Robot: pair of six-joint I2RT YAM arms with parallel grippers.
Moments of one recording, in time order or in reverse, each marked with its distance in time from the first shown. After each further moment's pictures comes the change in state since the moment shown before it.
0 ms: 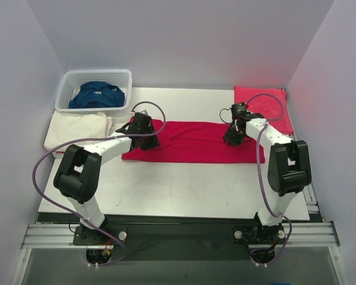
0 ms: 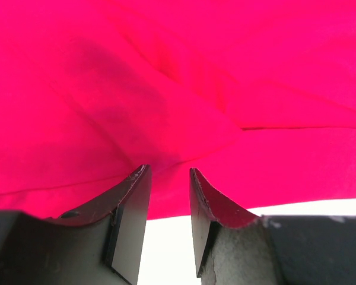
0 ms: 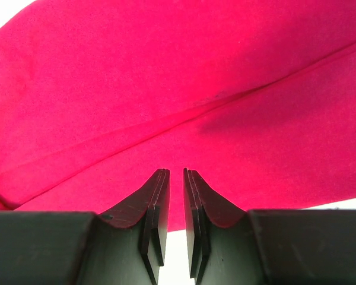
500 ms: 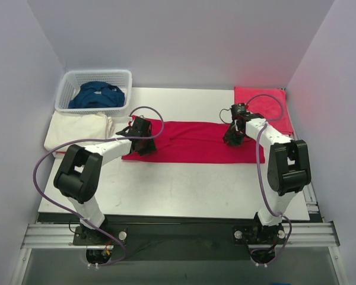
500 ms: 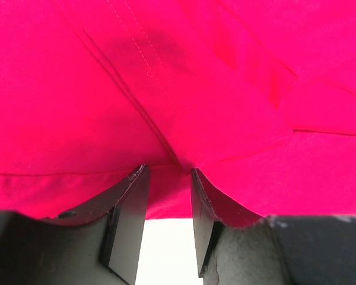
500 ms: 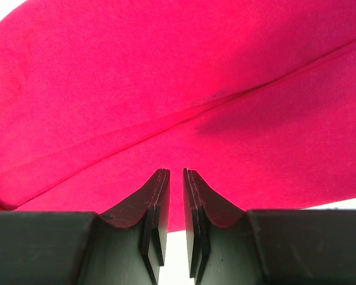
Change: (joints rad) left arm -0.003 0.001 -0.049 -0.034 -0.077 -0.018; right arm 0.000 0.006 0.000 -0.004 0.003 0.003
